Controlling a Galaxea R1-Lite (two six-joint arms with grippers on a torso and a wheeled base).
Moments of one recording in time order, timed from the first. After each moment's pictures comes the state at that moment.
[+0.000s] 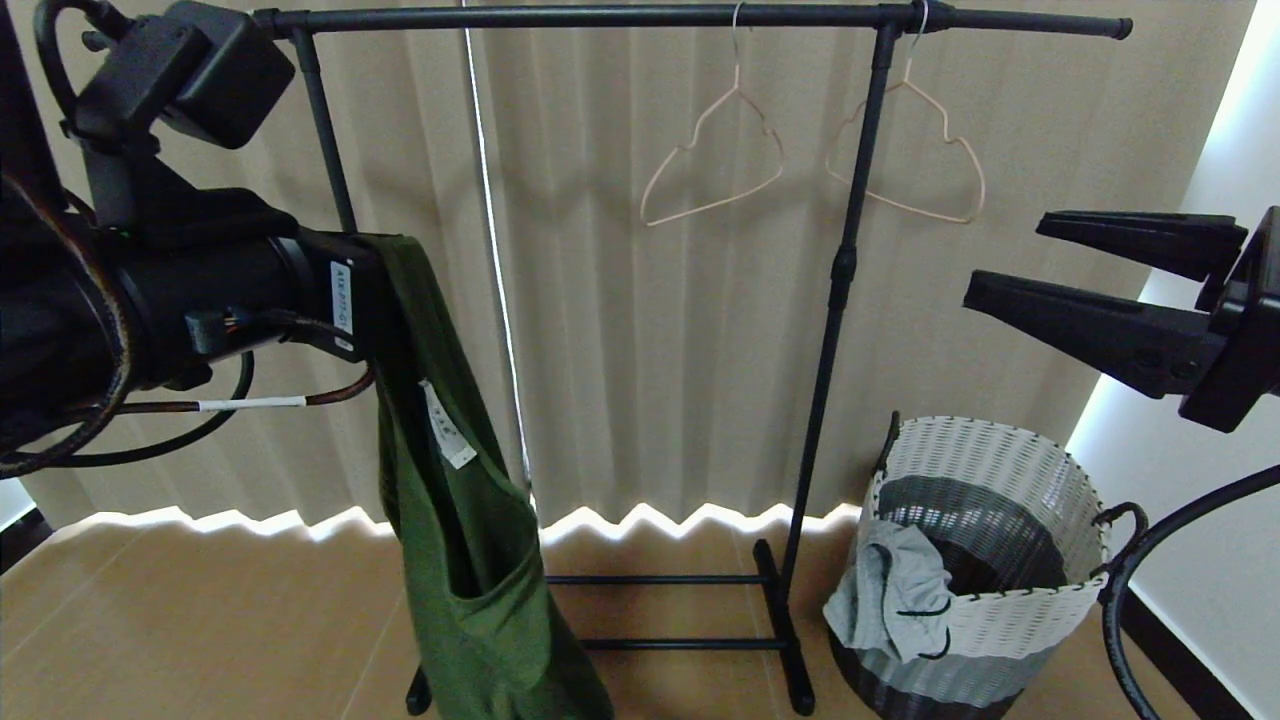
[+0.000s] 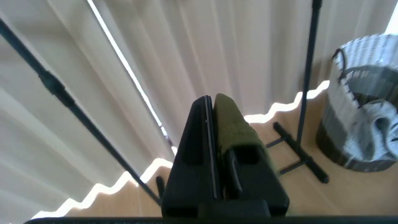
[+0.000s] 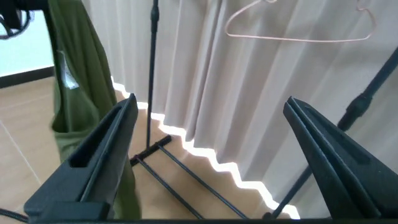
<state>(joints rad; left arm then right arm) -0.48 1.38 -1.06 -0.19 0.16 0.22 0.46 1.20 -0.88 -0.30 0.23 -0.08</state>
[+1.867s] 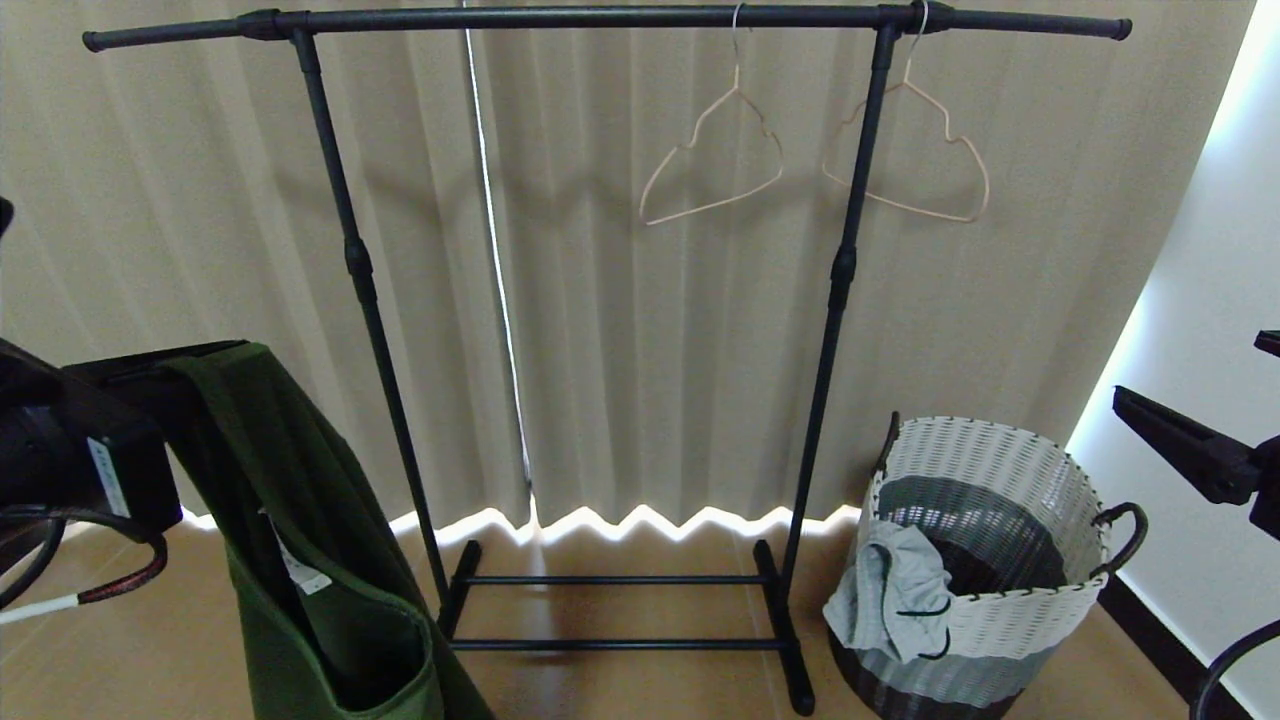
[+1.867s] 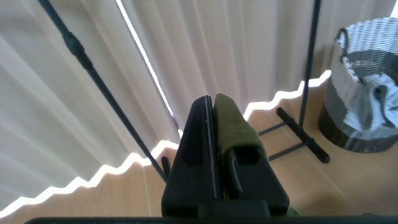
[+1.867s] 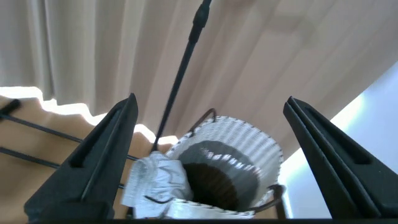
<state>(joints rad) -0.42 1.05 -0.73 -0.19 0.13 0.23 0.23 1.02 -0.56 -0.38 -0.13 -0.27</state>
